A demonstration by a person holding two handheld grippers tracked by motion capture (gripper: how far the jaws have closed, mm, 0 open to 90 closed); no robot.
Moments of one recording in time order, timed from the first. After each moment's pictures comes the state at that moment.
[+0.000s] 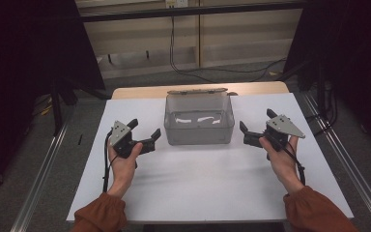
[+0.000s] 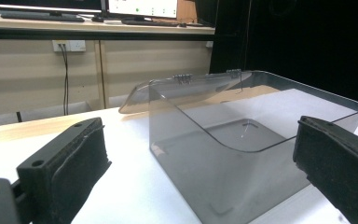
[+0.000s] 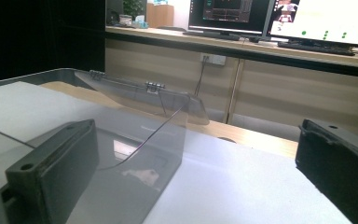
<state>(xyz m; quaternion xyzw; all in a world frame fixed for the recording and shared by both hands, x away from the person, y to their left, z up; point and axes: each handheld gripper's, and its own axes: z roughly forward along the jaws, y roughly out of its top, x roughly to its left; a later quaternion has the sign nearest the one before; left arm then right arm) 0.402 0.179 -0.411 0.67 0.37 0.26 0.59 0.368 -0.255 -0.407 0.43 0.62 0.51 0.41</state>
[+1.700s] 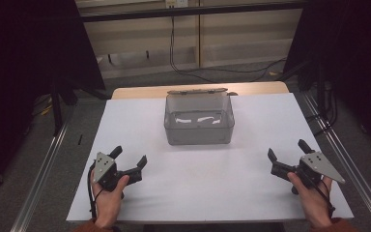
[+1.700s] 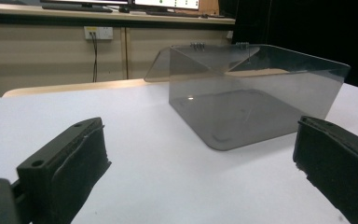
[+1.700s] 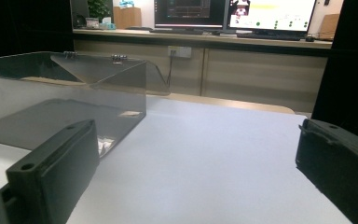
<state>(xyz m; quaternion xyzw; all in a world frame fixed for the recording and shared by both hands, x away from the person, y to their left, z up) 0.320 0.215 -0.430 0.66 0.40 0.29 0.57 0.270 -0.305 -0.435 0.48 0.57 0.50 0.44</state>
